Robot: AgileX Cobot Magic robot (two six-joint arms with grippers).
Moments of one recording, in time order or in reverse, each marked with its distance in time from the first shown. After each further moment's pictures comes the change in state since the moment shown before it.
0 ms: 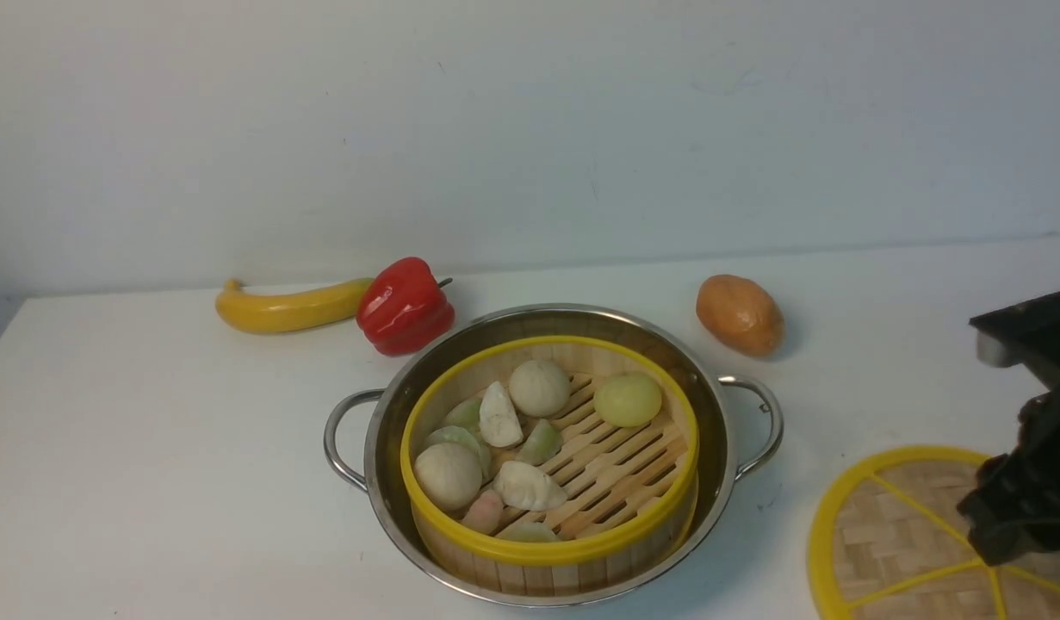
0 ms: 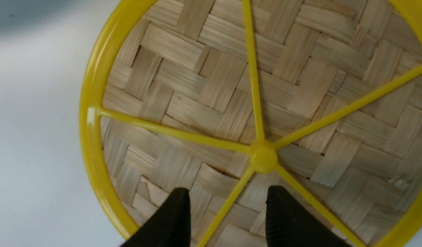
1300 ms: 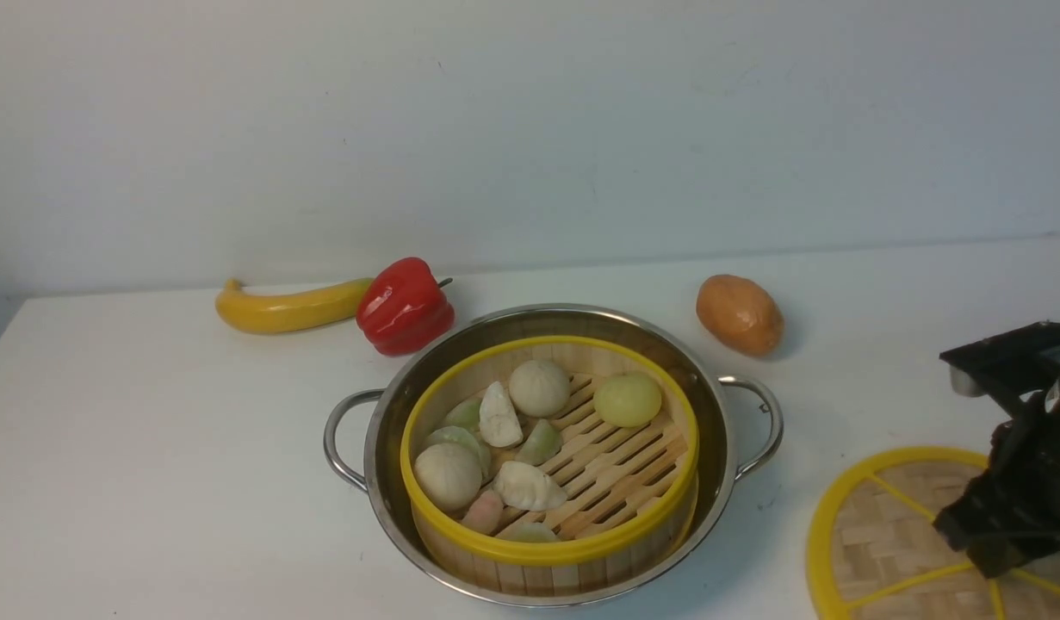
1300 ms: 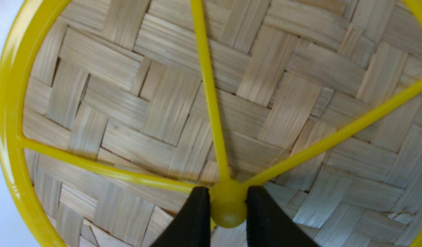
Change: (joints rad) right arm 0.001 0.133 -0.002 -0.052 -0.065 0.051; left arm 0.000 0.000 0.000 0.000 0.000 0.000
